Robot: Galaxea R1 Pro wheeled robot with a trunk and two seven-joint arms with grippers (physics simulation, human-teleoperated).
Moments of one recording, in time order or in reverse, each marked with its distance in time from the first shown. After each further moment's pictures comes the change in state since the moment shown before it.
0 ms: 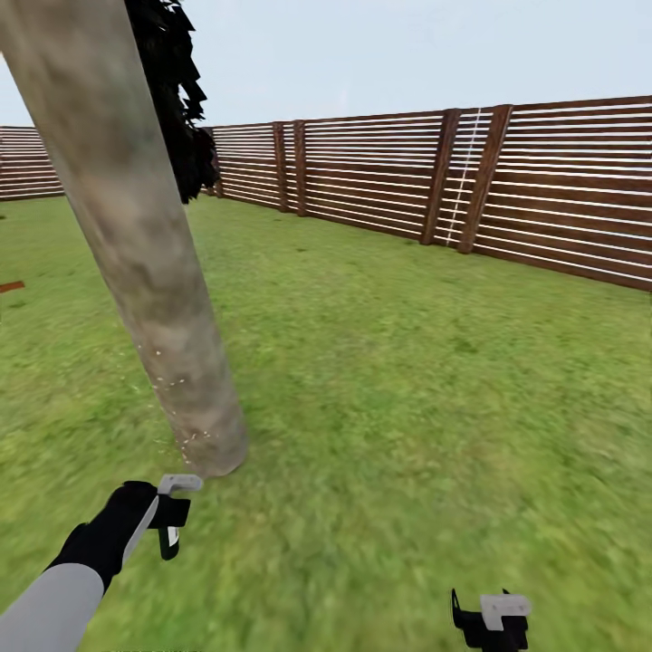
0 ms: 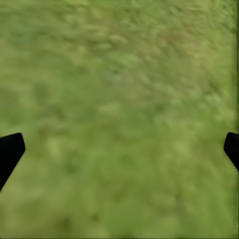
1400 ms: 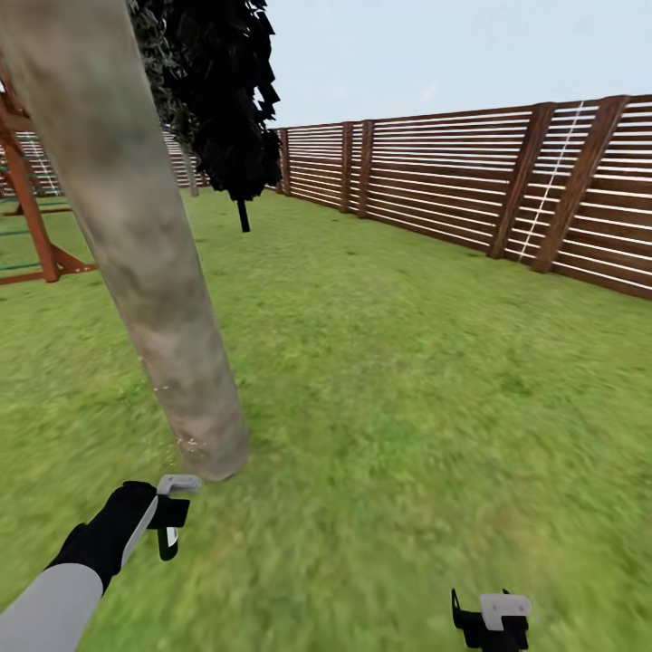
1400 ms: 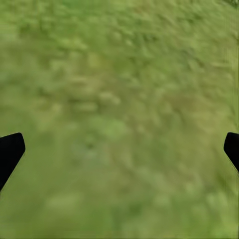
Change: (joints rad) left arm 0.000 0.002 0.001 0.002 0.001 0.001 0.001; right arm 0.000 0.000 0.000 0.000 0.000 0.000 0.000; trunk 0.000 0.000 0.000
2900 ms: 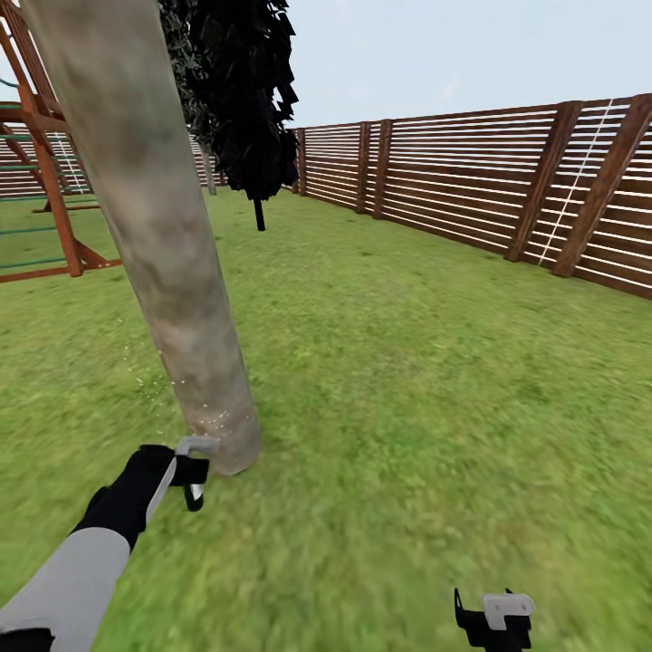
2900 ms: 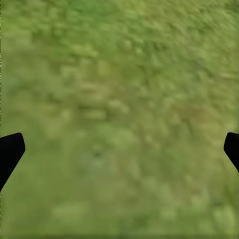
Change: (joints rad) left arm -0.093 -0.072 0.044 -0.075 -0.026 0.036 0.001; right arm 0.000 -0.007 -0.002 -0.003 0.000 0.000 0.000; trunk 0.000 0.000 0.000
